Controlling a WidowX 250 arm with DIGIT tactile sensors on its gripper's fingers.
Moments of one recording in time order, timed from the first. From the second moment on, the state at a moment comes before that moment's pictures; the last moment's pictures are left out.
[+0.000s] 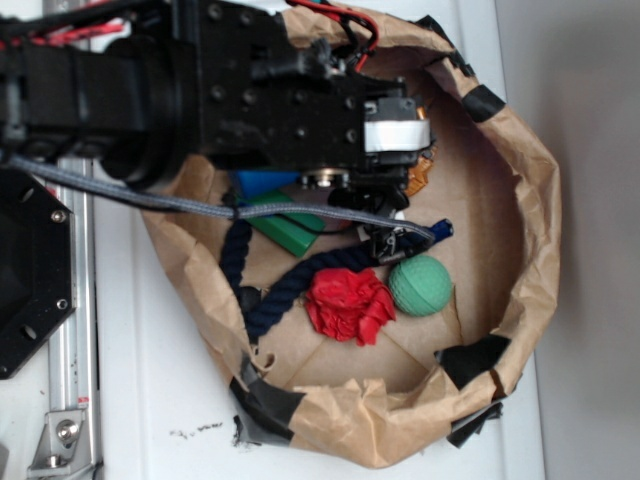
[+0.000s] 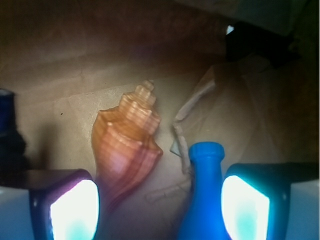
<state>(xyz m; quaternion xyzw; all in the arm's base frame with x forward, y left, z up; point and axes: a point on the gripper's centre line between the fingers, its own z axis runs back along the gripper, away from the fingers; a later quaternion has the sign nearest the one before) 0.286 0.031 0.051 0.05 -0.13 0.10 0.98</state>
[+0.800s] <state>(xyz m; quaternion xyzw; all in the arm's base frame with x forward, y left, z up) 0.290 0.046 0.039 0.07 -0.12 0.11 0.98</state>
